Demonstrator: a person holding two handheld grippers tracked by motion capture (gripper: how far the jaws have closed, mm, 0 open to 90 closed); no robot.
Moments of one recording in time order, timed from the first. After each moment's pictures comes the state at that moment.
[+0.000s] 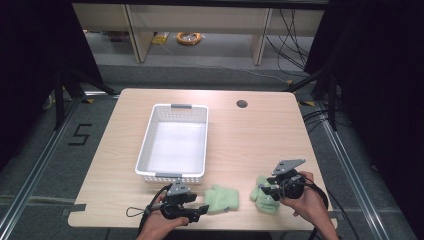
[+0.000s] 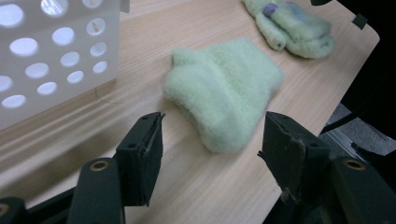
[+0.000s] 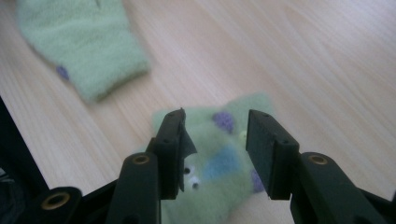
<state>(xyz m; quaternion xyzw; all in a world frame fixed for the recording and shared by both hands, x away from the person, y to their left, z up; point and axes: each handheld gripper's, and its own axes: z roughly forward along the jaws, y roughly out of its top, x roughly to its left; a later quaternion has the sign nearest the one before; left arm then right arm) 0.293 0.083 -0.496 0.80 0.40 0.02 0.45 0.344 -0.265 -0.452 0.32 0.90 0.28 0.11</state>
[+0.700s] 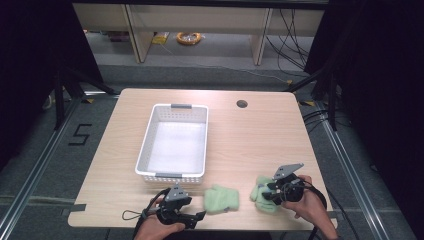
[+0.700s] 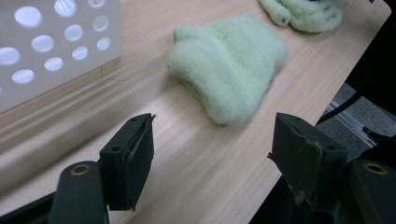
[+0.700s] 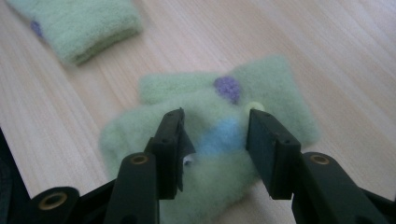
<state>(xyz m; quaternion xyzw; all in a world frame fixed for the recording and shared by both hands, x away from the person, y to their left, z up) 0.285 0.090 -0.500 0.82 0.38 0.04 0.42 0.350 -0.276 -0.484 0.32 0.90 0.27 0.08</state>
